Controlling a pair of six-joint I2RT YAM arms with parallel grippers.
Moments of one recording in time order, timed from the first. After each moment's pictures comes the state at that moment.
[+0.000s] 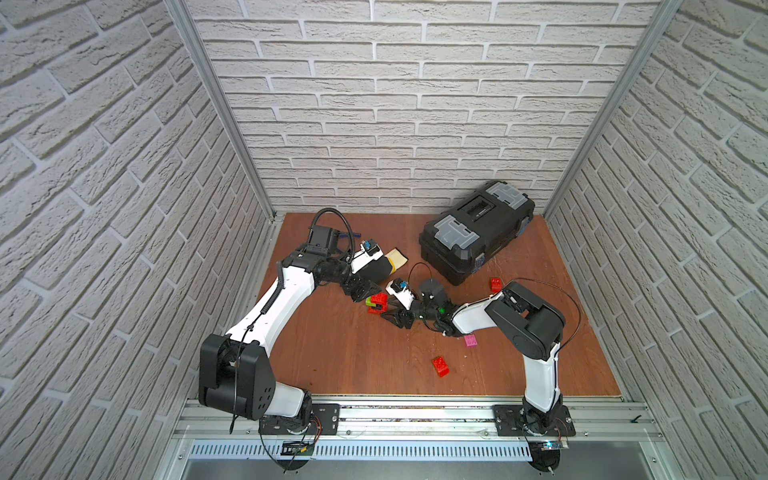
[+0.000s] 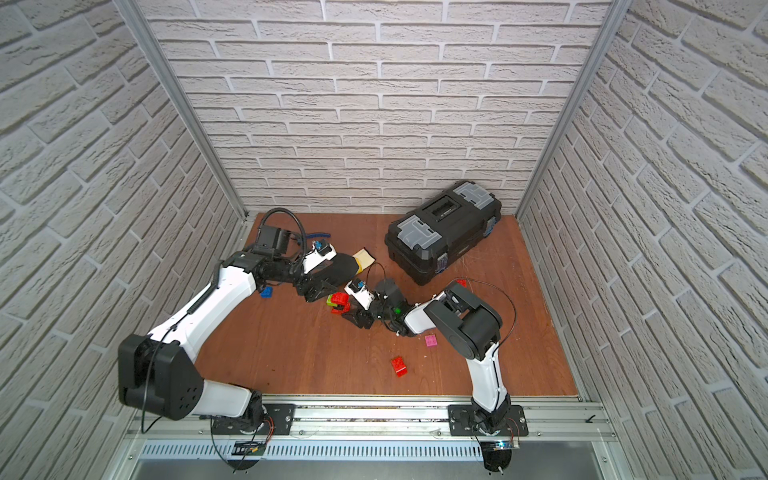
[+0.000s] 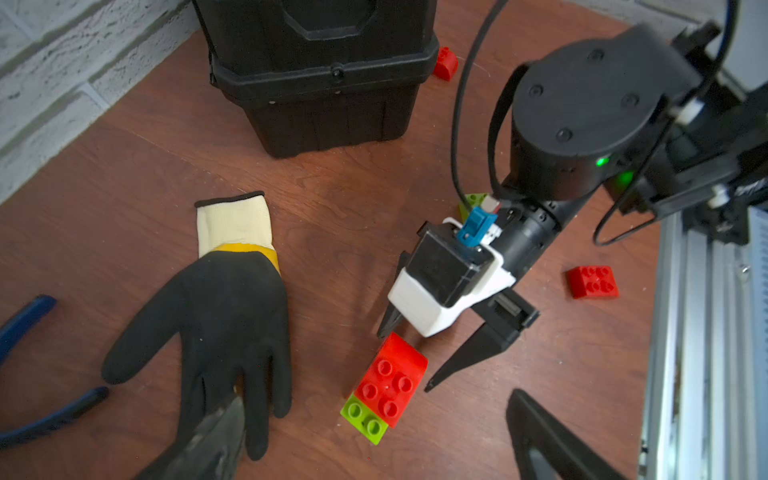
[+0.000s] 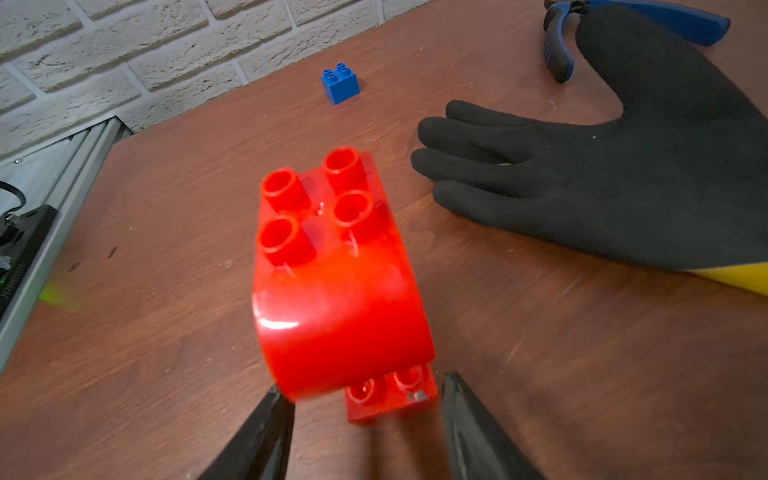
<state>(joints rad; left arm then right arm) -0.26 1.42 1.17 -0.73 0.64 0.63 0.69 2.02 0.87 0.65 -0.47 -0.03</state>
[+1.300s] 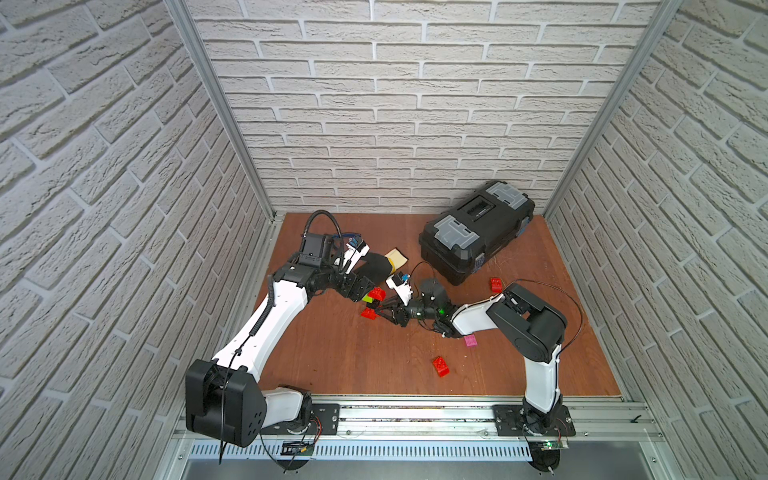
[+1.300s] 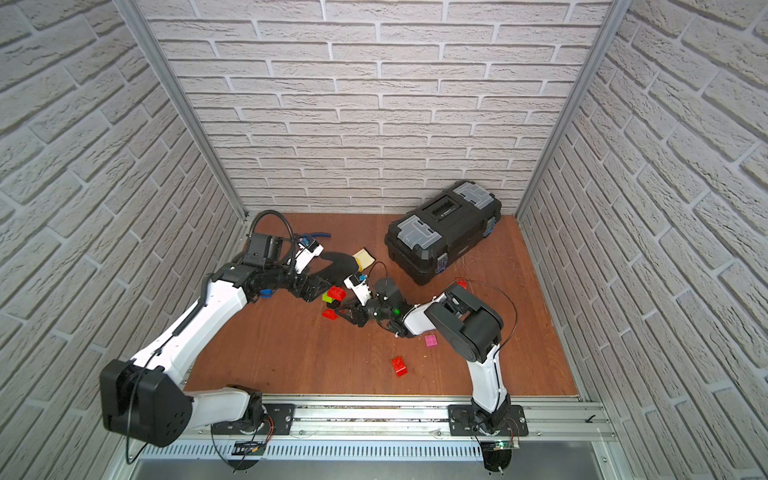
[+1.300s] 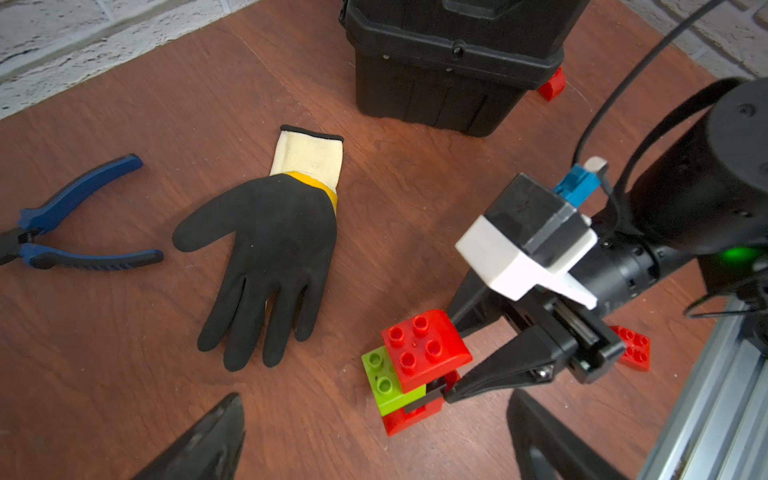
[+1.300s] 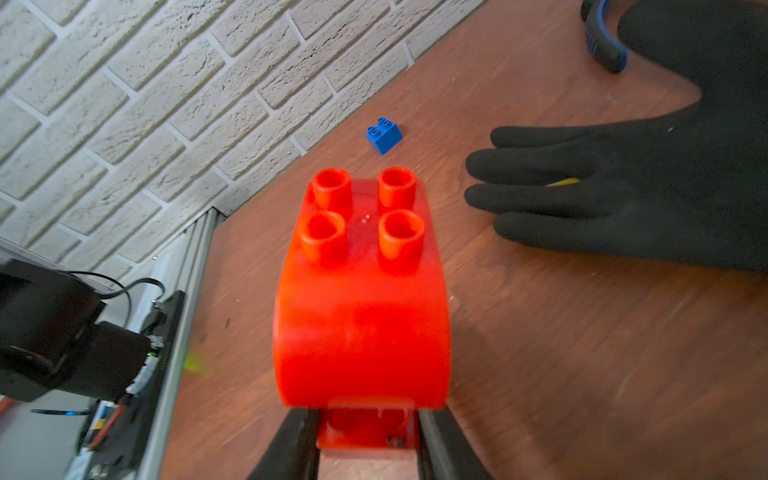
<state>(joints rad) -0.26 1.28 1.08 -0.67 0.41 0.32 0.72 1.98 0.86 0.73 -0.58 0.38</state>
